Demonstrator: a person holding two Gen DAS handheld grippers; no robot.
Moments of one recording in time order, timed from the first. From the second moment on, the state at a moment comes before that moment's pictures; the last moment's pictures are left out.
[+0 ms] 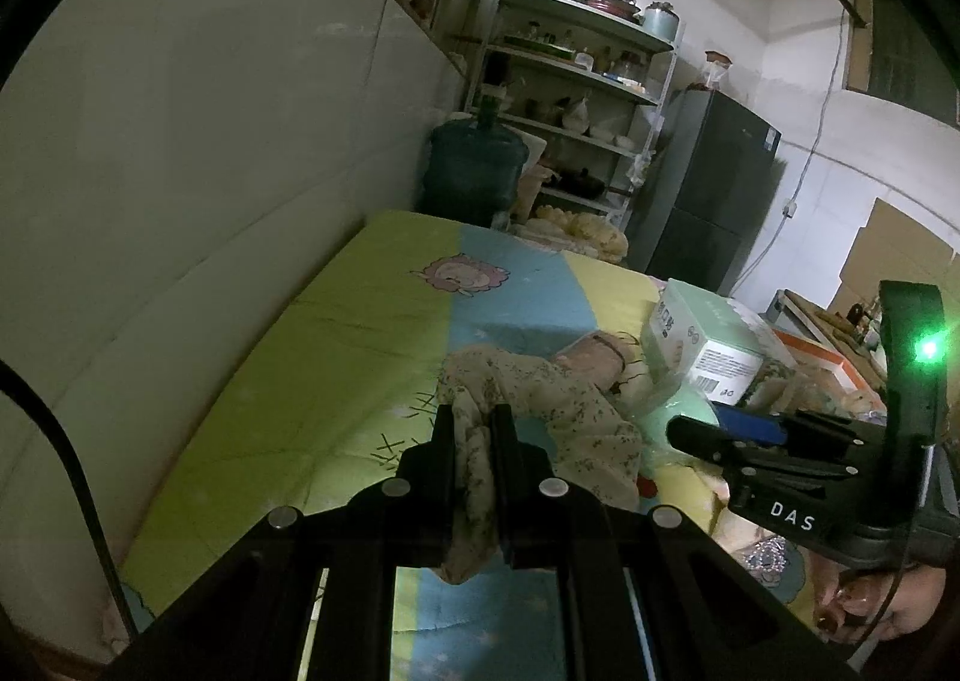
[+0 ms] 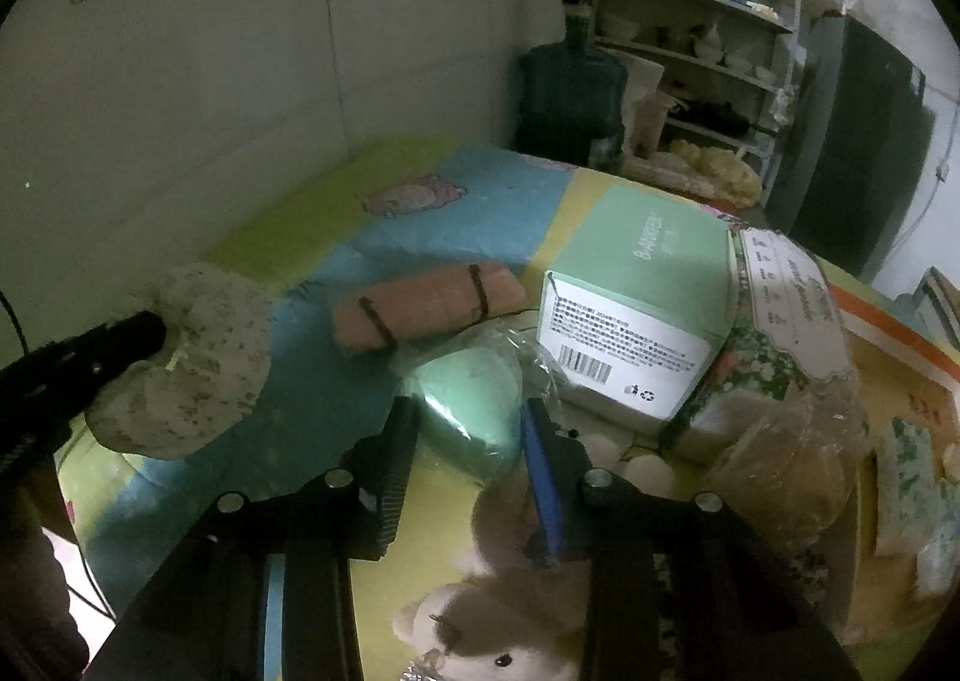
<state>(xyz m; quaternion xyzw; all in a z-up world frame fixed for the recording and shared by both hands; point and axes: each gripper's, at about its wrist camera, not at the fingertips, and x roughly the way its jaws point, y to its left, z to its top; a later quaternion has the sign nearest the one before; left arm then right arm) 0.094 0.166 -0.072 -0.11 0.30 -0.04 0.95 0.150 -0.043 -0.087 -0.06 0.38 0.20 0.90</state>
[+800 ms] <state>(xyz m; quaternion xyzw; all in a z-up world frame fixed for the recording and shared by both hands) 0.090 0.130 -0.054 -0.08 0.28 -0.07 0.95 0.099 -0.085 -0.033 -0.01 0.31 0.20 0.93</state>
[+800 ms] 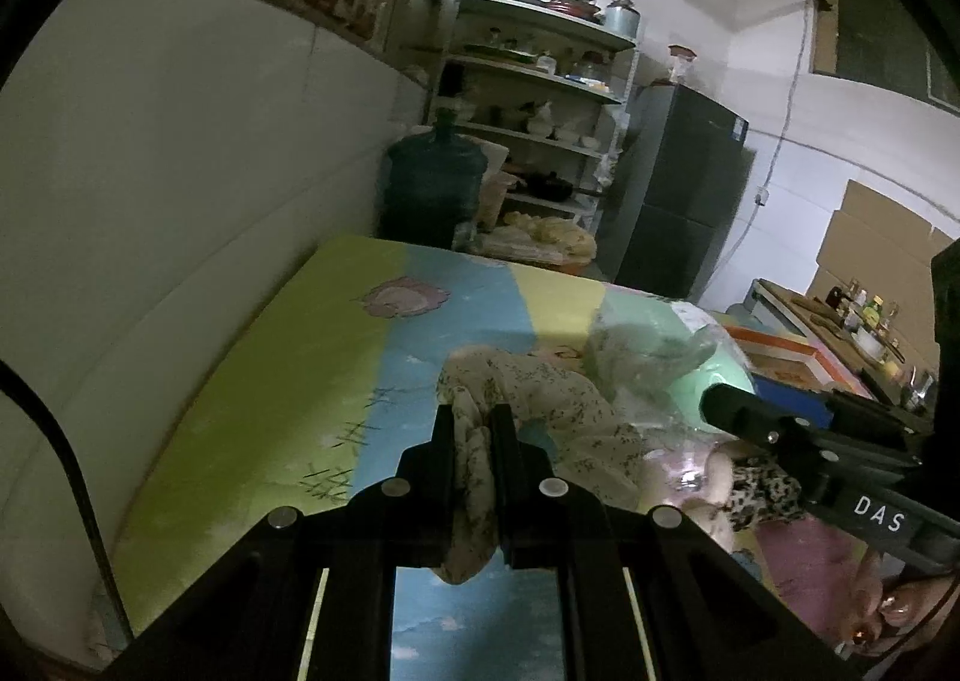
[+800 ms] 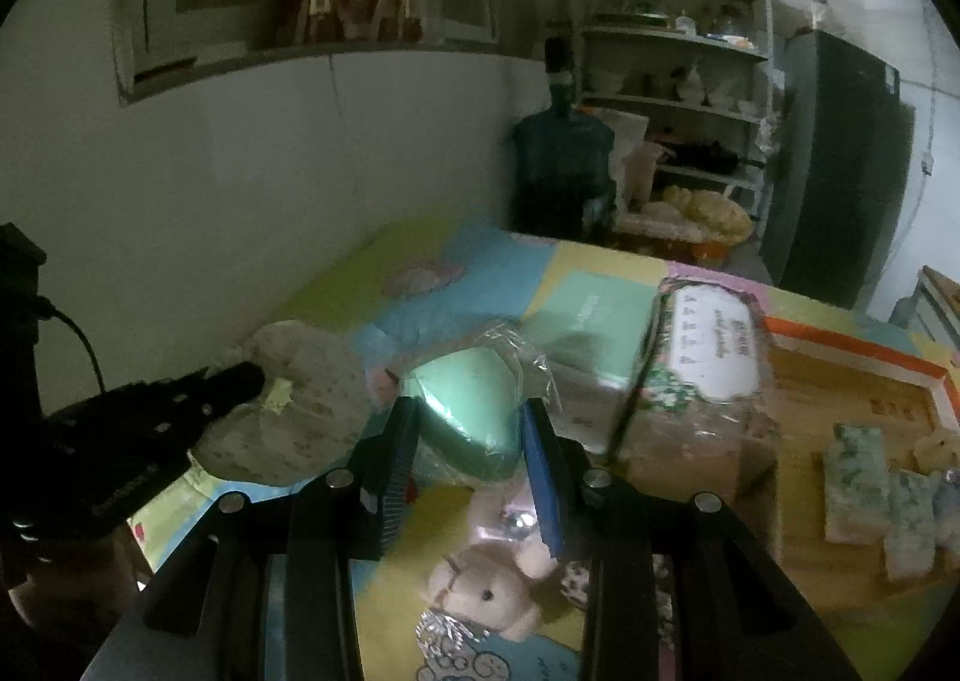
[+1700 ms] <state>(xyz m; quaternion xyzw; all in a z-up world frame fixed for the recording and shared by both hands) 0.111 -0.003 -0.011 -0.03 0.27 -0.15 0.95 0.079 -0.211 -0.008 0.05 0.26 0.16 0.95</state>
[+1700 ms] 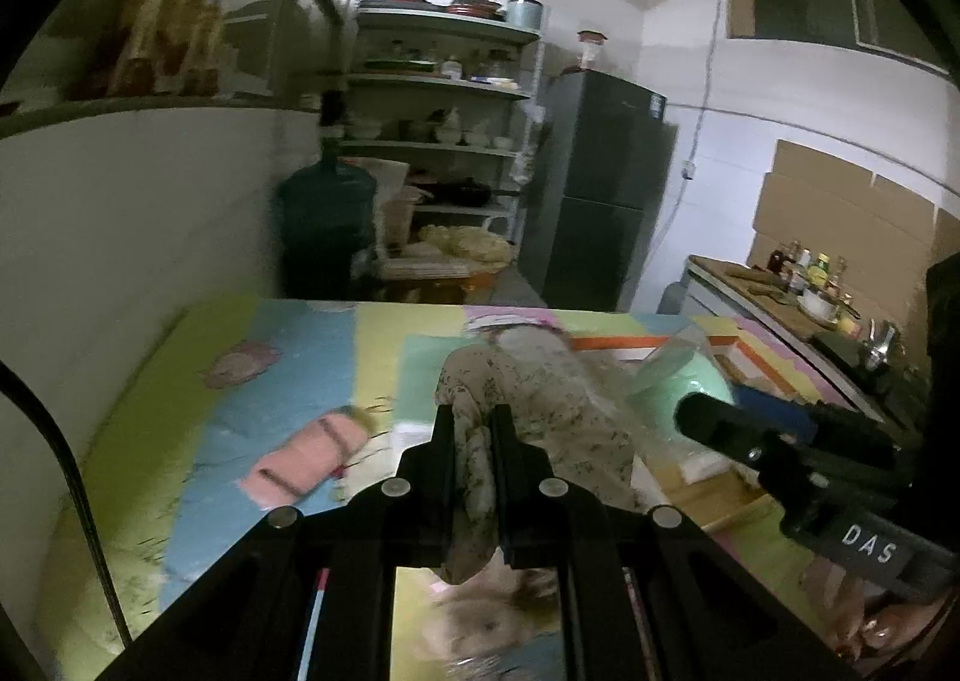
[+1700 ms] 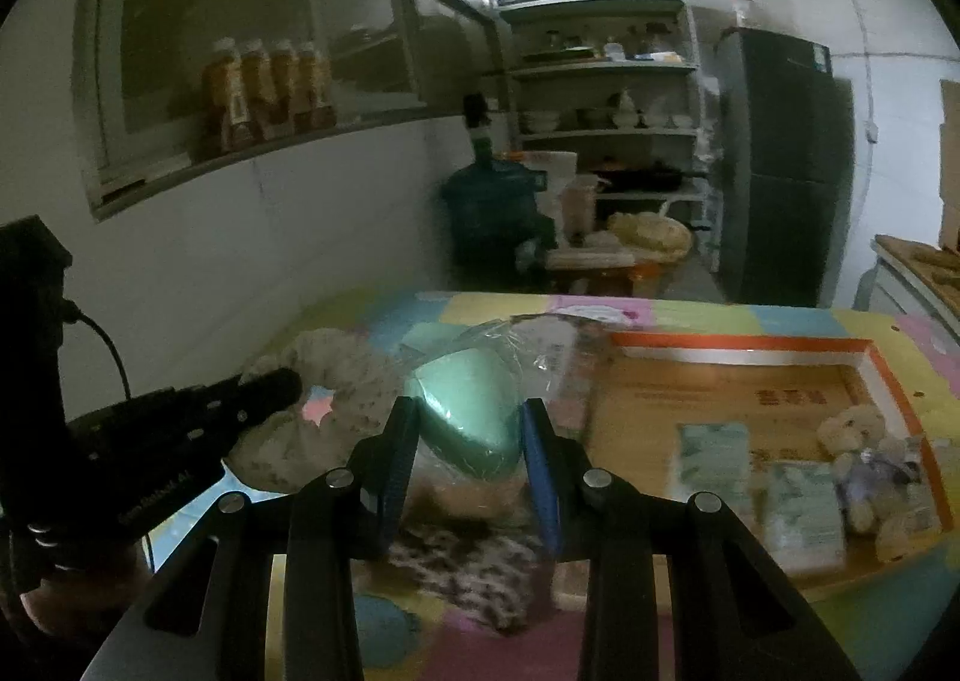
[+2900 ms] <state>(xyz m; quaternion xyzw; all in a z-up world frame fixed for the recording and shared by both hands) 0.186 -0.189 -0.006 0.01 0.29 -0.23 0.93 0.116 -0.419 -0.023 0.08 0.27 0.04 0.96</state>
